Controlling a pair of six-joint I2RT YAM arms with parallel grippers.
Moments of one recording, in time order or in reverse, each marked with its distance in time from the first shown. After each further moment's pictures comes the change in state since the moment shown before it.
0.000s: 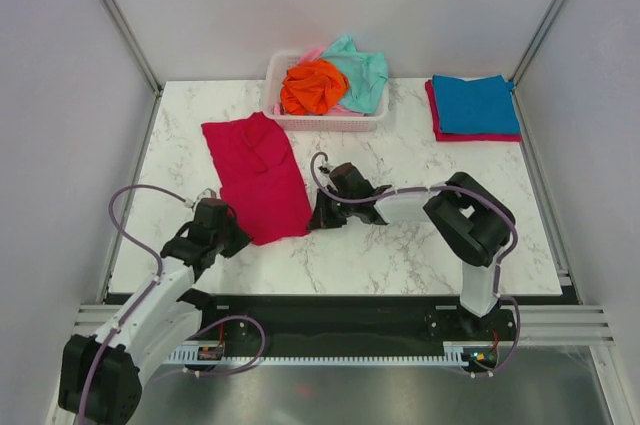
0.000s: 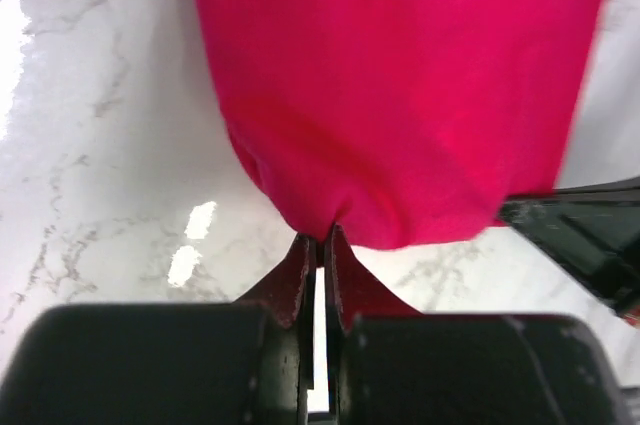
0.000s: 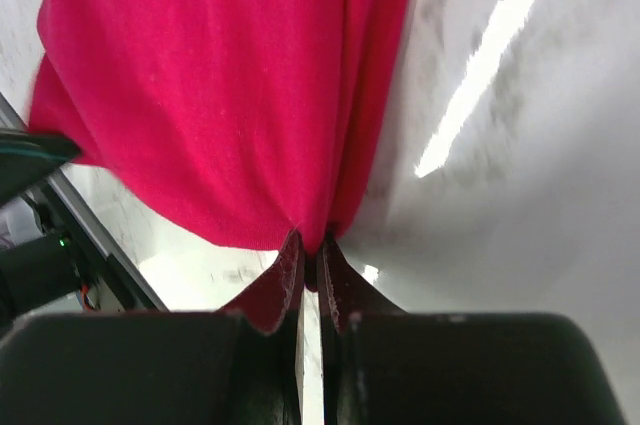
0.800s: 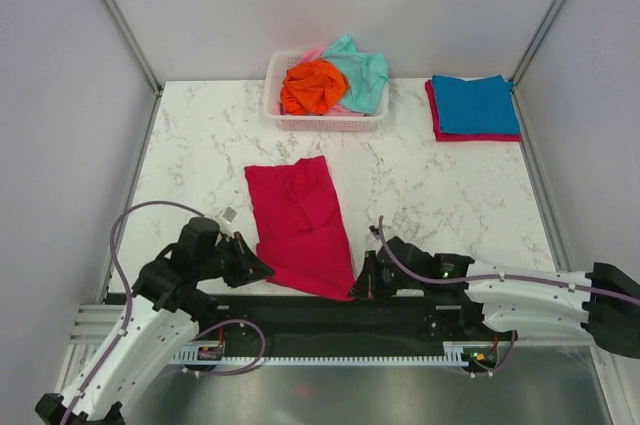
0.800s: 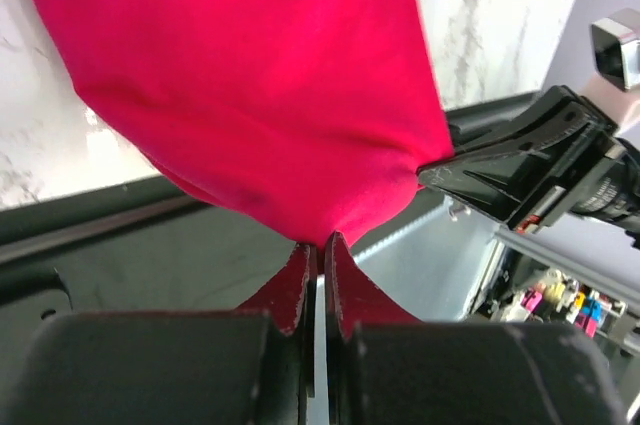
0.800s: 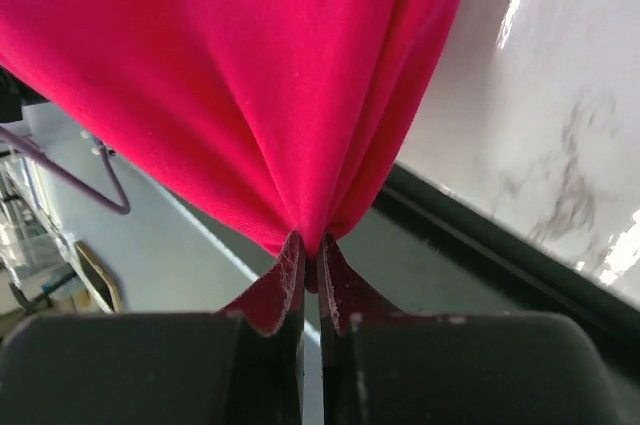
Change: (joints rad) left arm -0.175 -0.402 0.105 -0.408 0.445 -0.053; right arm 0.343 -0.930 -0.608 -0.287 0.261 0.352
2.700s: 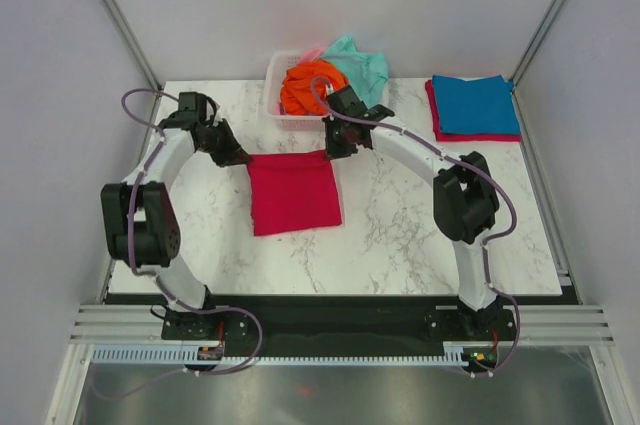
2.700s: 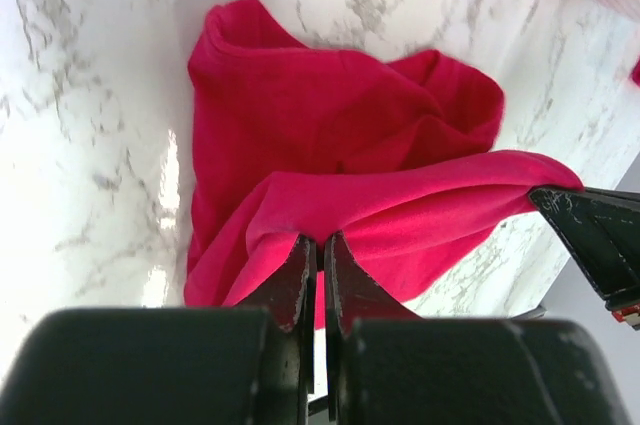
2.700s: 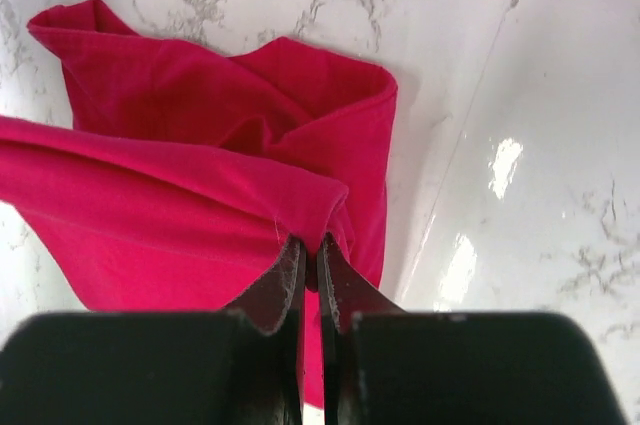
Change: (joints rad) left arm 0.486 1.243 0.838 0.175 0.020 0.407; right arm -0.512 1.061 1.380 -0.500 0.062 -0.567
